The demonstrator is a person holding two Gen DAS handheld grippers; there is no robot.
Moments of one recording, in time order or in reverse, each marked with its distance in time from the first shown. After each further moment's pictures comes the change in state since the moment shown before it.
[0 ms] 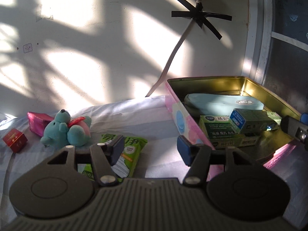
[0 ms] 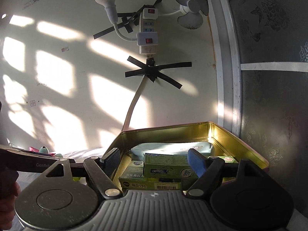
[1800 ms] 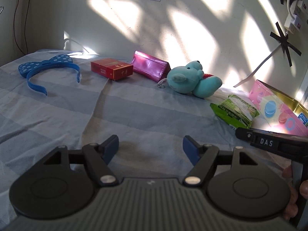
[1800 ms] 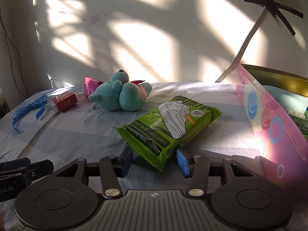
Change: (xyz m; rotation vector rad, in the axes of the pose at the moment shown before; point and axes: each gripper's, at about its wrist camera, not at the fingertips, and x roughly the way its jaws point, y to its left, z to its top) left arm -0.046 0.177 -0.115 -0.354 0.000 0.170; right arm 0.106 0.182 -0.066 -0.183 0.370 0.265
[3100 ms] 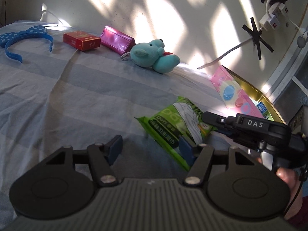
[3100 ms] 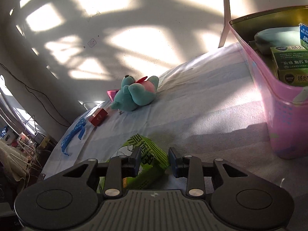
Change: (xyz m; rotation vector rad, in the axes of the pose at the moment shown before) left arm -0.027 -0.017 -0.013 -0.078 0.157 -0.219; right arm -0.035 -0.060 -0.016 0.379 0.065 0.376
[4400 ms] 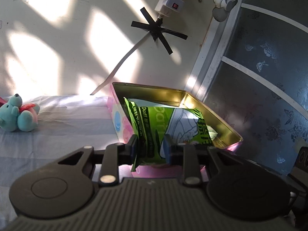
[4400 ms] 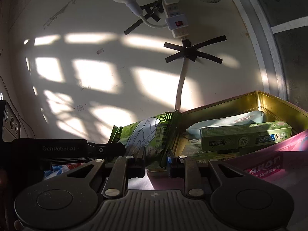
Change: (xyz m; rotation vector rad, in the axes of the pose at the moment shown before) left arm 0.051 -0.194 0.040 0.328 -0.050 -0.353; right arm -0.153 -0.054 0.020 -0.133 -0.425 -0.210
